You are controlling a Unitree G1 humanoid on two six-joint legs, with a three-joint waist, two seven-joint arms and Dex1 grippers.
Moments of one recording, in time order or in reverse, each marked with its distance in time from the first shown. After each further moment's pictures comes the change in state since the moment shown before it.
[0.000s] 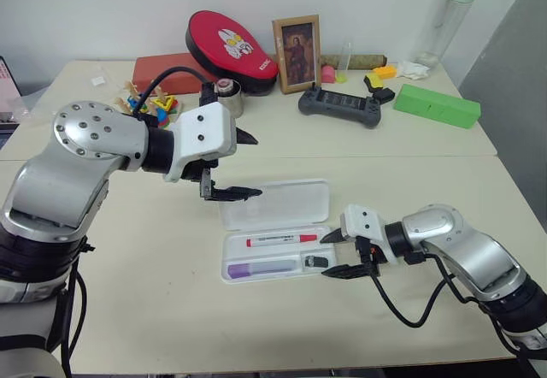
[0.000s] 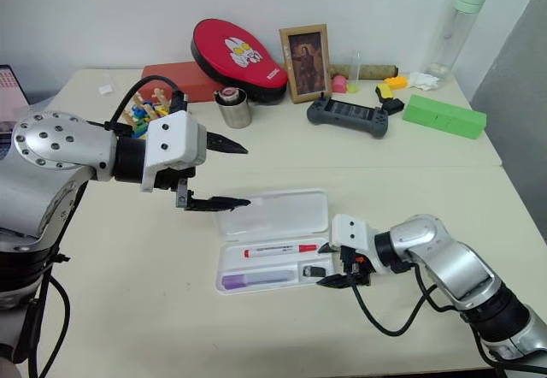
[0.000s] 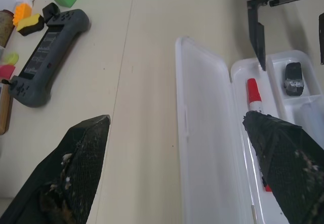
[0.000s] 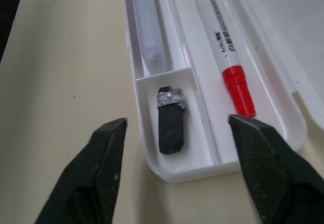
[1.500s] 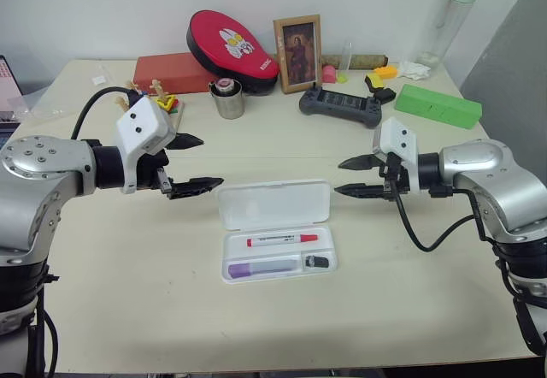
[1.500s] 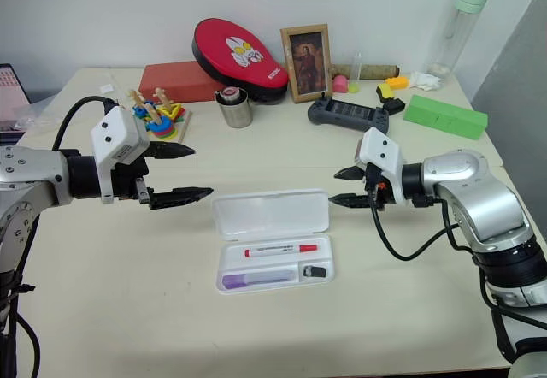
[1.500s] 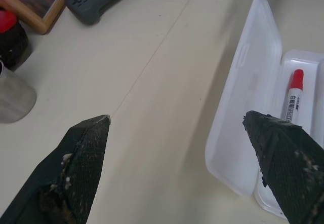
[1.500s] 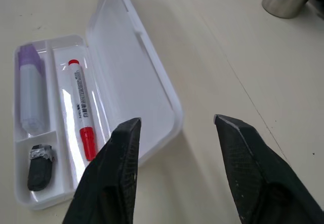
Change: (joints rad) left arm 0.266 0.067 0.247 0.097 -0.129 0.063 0.147; right arm -0.273 -0.009 -0.180 0.192 0.033 0.006 -0.038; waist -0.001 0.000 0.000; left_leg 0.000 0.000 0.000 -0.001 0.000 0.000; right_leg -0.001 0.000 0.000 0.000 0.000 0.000
